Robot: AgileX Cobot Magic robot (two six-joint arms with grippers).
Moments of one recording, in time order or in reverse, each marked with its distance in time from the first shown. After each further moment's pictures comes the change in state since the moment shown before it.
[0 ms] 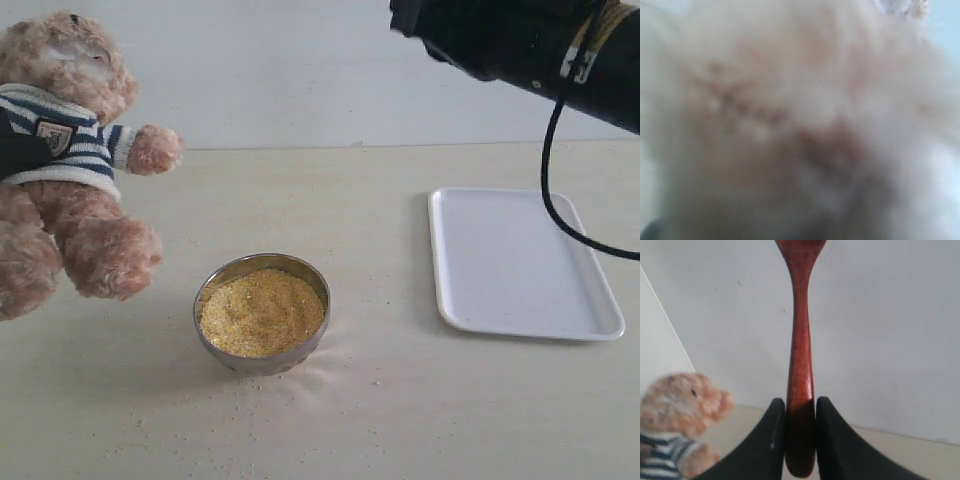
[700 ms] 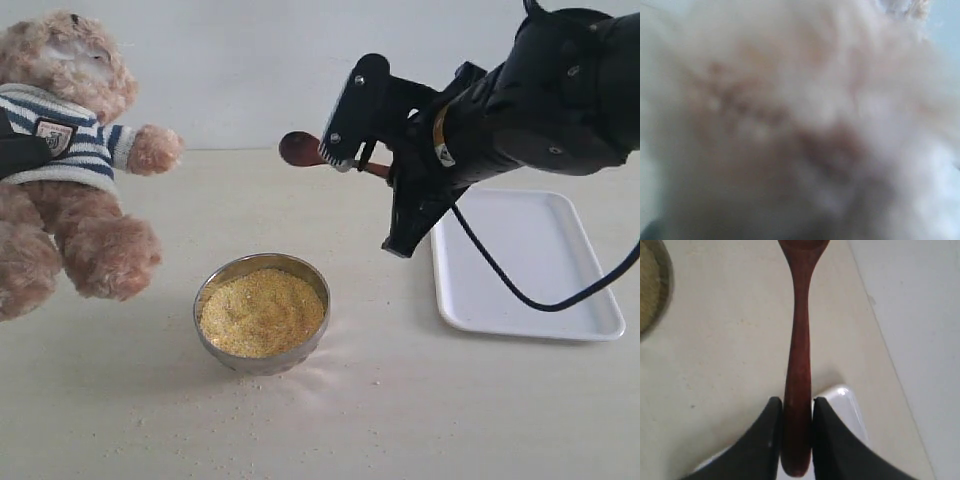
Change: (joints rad) left arm 0.000 0.000 0.000 0.000 0.000 0.002; right arm 0.239 0.212 -0.235 -0.233 0.944 -0.708
